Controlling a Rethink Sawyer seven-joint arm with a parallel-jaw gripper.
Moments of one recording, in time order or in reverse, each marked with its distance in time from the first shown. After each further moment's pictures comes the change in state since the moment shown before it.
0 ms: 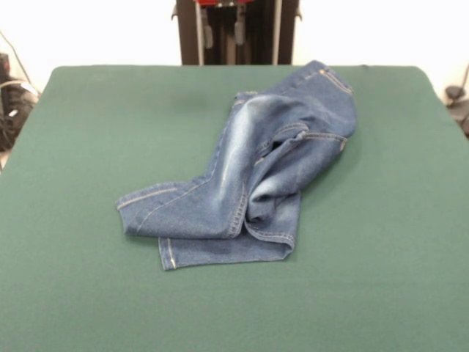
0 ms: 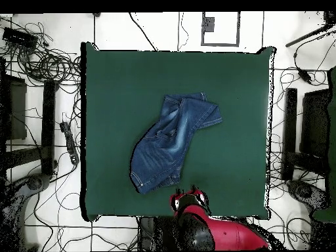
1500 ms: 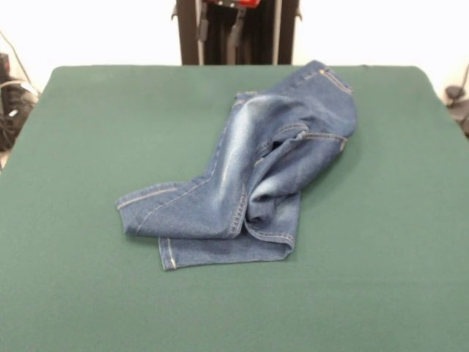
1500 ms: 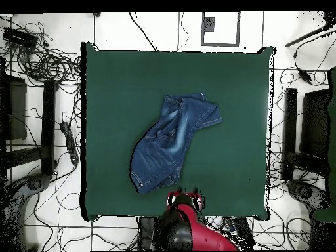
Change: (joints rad) arm 0.330 0.058 -0.309 0.005 0.374 -0.151 0.000
